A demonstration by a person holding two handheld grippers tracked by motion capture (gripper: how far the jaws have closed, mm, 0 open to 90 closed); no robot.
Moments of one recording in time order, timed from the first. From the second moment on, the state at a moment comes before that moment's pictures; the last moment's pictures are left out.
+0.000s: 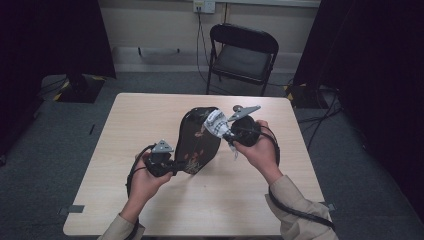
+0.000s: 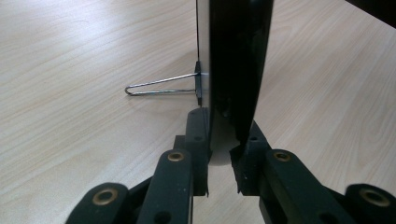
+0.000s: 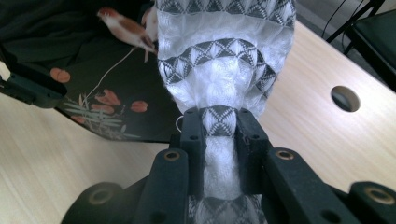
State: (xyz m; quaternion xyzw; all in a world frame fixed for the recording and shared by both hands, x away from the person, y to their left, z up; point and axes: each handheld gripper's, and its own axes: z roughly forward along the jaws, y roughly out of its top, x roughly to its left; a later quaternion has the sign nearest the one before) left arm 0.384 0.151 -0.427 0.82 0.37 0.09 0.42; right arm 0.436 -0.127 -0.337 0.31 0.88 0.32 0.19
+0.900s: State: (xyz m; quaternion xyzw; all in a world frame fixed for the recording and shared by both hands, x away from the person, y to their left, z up) left arm 0.383 0.151 -0.427 0.82 0.37 0.09 0.42; right arm 0.419 -0.128 -0.431 0.33 0.89 0.29 0.11
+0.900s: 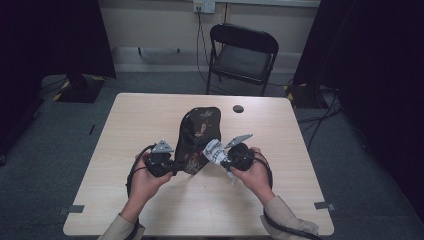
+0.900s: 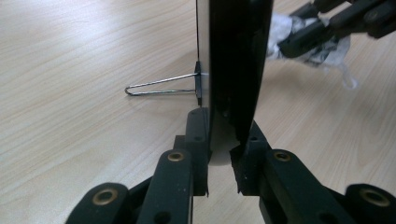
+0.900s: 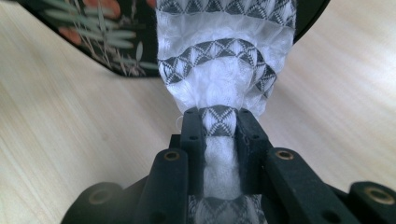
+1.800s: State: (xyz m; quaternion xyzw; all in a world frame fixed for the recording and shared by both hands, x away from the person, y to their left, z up) left arm 0.383 0.151 -0.427 0.82 0.38 0.09 0.42; right arm 0.416 -0.147 -0.416 0.34 0.88 0.30 0.12
